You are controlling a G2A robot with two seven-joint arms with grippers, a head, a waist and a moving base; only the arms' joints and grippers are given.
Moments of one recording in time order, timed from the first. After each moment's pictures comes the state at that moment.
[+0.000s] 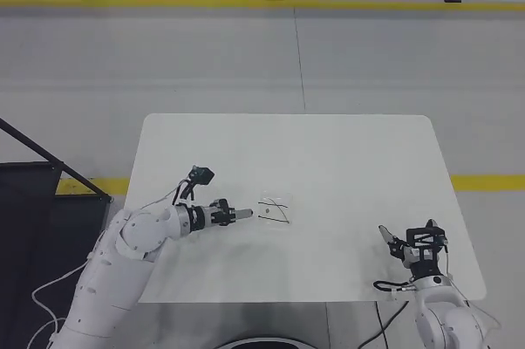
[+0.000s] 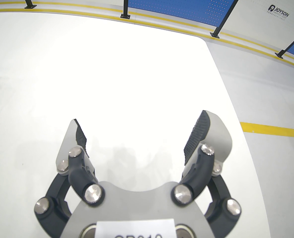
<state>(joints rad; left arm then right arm) 1.13 -1.15 -1.30 -1.51 0.30 -0.22 -0.94 -1.73 -1.15 1.60 -1.80 -1.33 0.00 0.00</state>
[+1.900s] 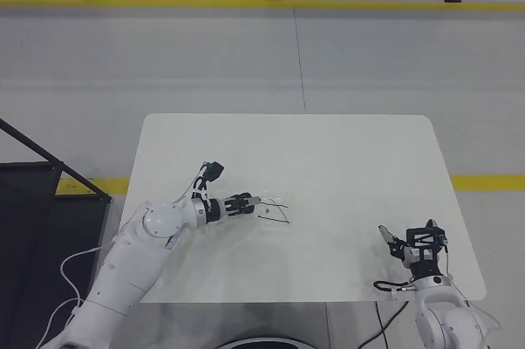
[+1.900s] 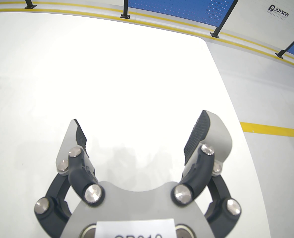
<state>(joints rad) 0.99 -1.19 -1.14 -1.28 0.09 -0.19 -0.83 -1.73 -1.15 1.60 -1.80 -1.33 0.00 0.00</state>
